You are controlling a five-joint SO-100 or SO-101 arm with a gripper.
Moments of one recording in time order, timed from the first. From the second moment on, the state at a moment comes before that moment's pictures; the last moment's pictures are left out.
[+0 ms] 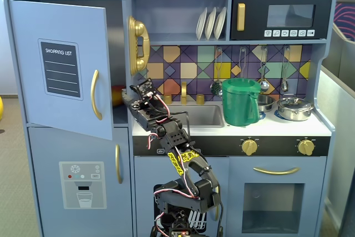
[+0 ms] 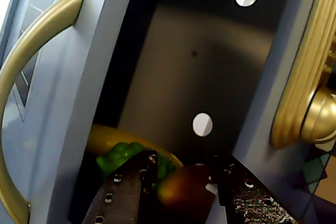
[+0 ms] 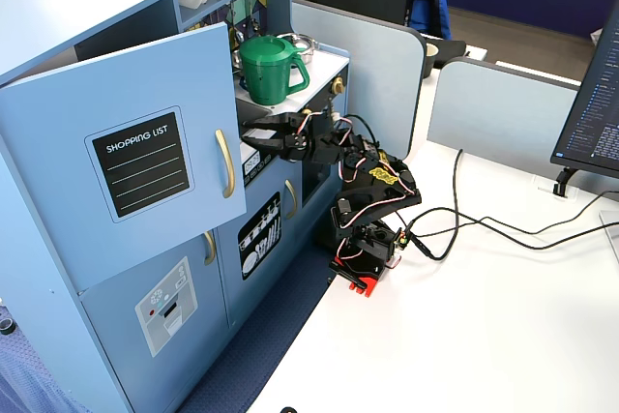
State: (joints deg) arm -40.4 160.2 124.8 17.8 -112.9
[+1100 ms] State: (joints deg) arm -63.1 144.7 131.4 -4.6 -120.8
